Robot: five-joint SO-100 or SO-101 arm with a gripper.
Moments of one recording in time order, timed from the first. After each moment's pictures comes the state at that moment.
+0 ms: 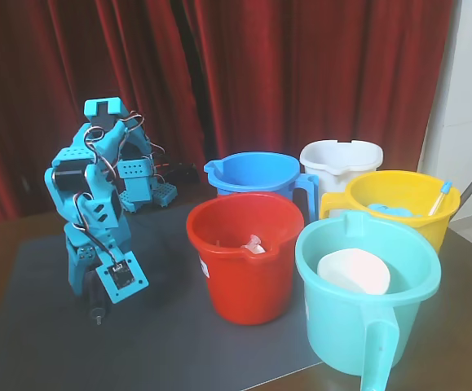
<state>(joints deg) 14.1 49.1 61.5 91.8 53.3</state>
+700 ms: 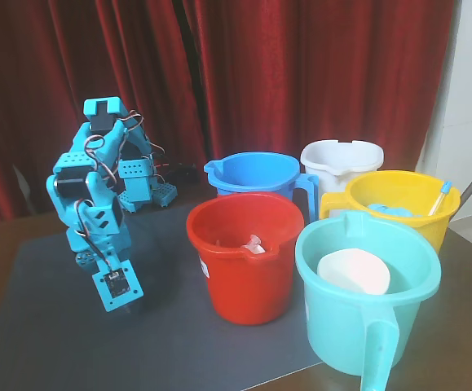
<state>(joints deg) 14.0 49.2 66.1 87.4 59.8</state>
